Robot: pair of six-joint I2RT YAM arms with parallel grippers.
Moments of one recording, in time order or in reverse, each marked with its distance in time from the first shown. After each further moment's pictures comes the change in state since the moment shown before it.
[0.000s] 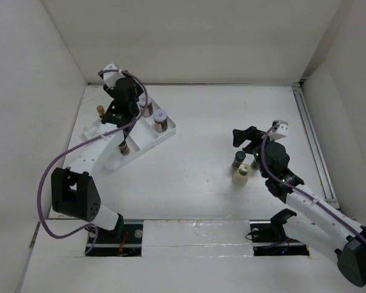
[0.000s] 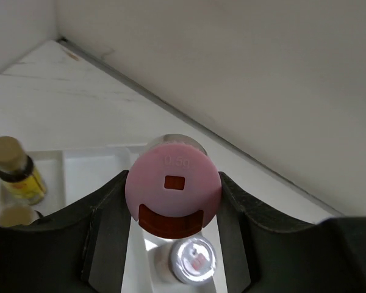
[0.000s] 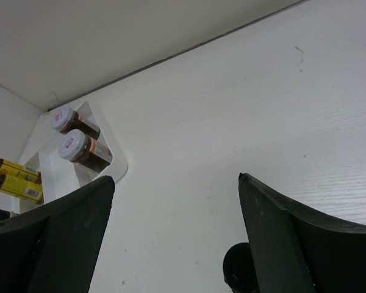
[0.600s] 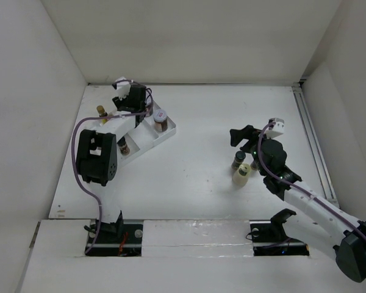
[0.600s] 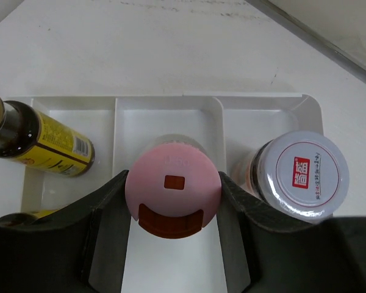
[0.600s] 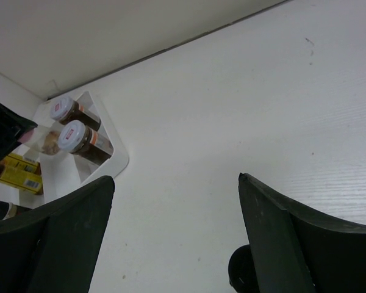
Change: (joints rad) left arm 0.126 0.414 0.098 -0.103 -0.126 -0.016; right arm 0.000 0.050 0.024 0.000 -0.039 -0.002
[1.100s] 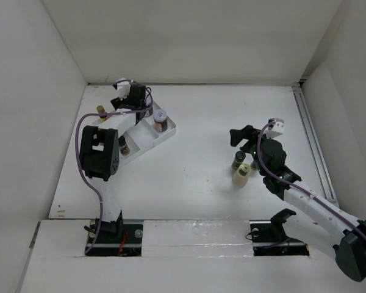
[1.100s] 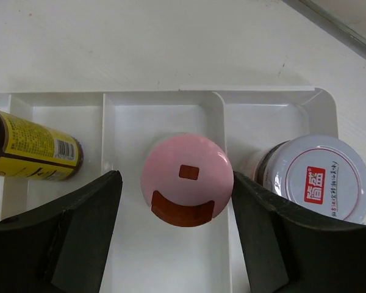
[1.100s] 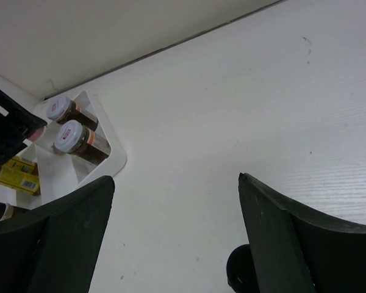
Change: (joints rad) left arm 0.021 0.092 0.082 -0.049 0.028 -0.011; right arm 0.000 0.012 0.000 0.000 0.005 0.000
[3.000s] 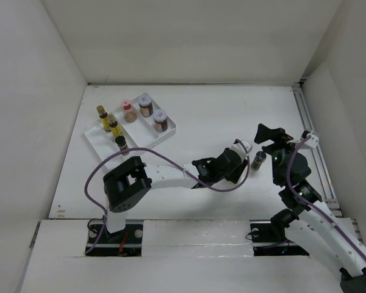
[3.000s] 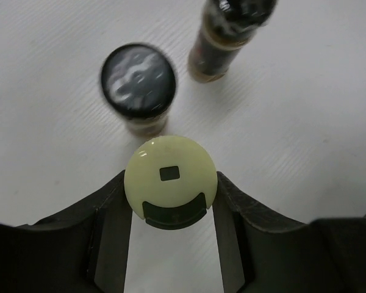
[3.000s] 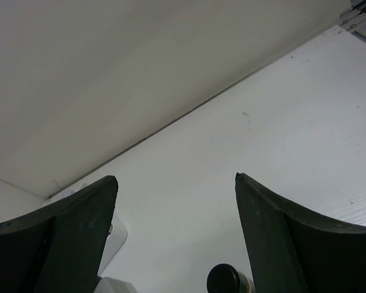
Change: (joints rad) left arm -0.989 -0.092 -0.156 0.163 0.445 0.209; right arm -0.007 -0.335 0.004 -0.136 0.283 0.012
